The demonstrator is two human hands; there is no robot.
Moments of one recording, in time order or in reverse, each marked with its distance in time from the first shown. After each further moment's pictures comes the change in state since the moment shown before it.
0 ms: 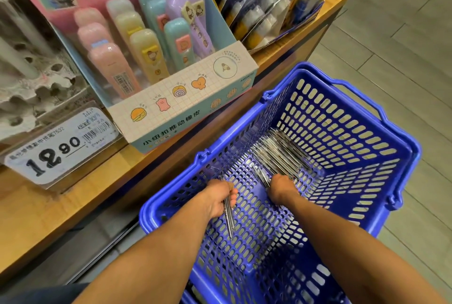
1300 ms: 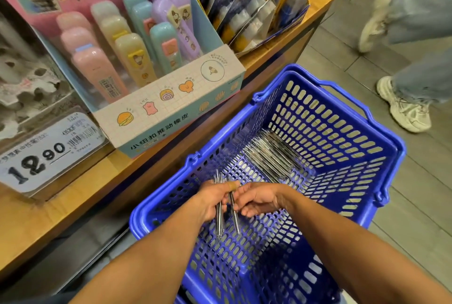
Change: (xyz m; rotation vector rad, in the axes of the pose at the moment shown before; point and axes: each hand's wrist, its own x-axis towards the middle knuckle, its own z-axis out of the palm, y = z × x) left_hand 0.003 -0.004 0.002 0.015 -0.091 0.075; right_hand -0.032 -0.025 -0.026 0.931 -0.979 -0.229
